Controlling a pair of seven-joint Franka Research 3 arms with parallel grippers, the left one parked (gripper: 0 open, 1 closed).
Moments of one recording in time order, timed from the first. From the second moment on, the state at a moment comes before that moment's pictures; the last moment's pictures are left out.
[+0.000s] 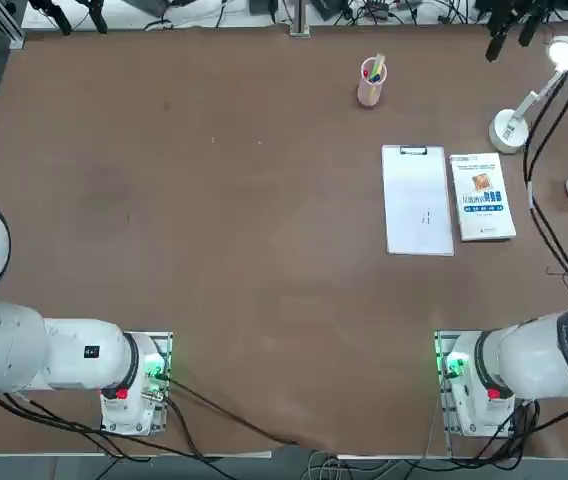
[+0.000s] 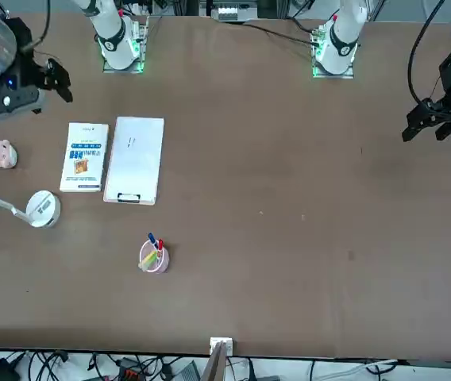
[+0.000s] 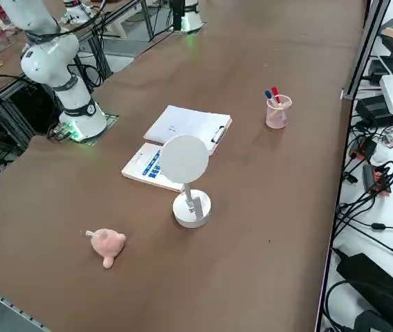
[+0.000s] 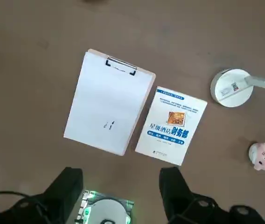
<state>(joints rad) 0.24 -0.07 -0.09 -1.63 -0.04 1.42 -0.14</state>
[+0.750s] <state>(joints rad) 0.05 -0.10 0.07 -1.63 -0.01 1.50 0.06</state>
